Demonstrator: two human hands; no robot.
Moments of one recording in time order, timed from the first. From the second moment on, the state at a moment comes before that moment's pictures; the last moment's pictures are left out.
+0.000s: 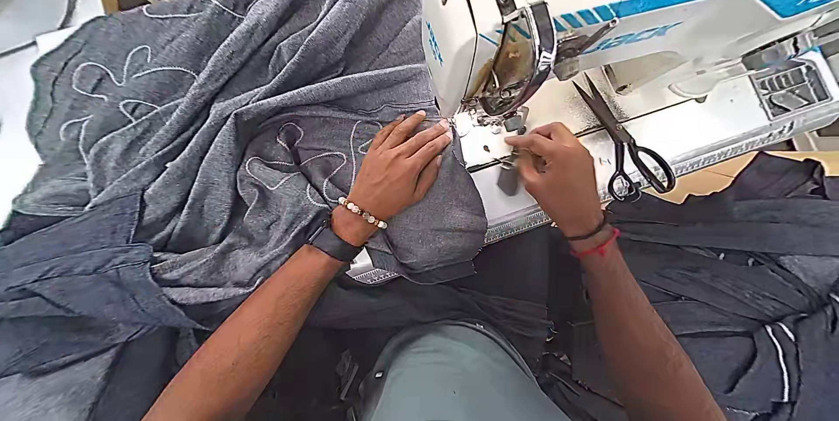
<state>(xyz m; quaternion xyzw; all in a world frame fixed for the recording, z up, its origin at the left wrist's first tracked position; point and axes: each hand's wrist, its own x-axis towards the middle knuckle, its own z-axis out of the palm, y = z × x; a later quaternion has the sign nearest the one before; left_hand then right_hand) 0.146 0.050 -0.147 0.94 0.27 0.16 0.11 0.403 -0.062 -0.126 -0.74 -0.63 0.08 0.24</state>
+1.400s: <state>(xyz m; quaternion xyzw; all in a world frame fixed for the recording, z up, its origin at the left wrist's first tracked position) 0.149 0.039 -0.151 0.94 0.30 0.13 0.06 0.286 -0.123 -0.118 -0.71 -0.41 0.34 0.46</state>
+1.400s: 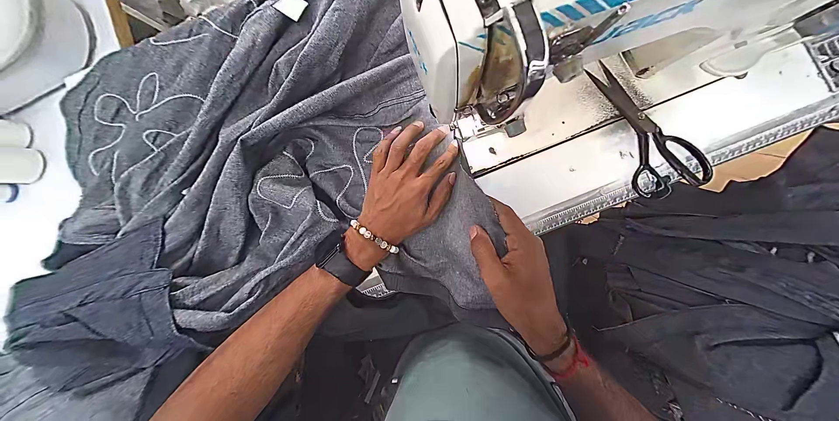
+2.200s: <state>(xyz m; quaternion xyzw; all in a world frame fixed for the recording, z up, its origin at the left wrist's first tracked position) 0.148 0.034 -0.151 0.94 0.32 0.10 0.07 0.290 -0.102 -0.121 -0.78 -0.45 0.28 0.34</state>
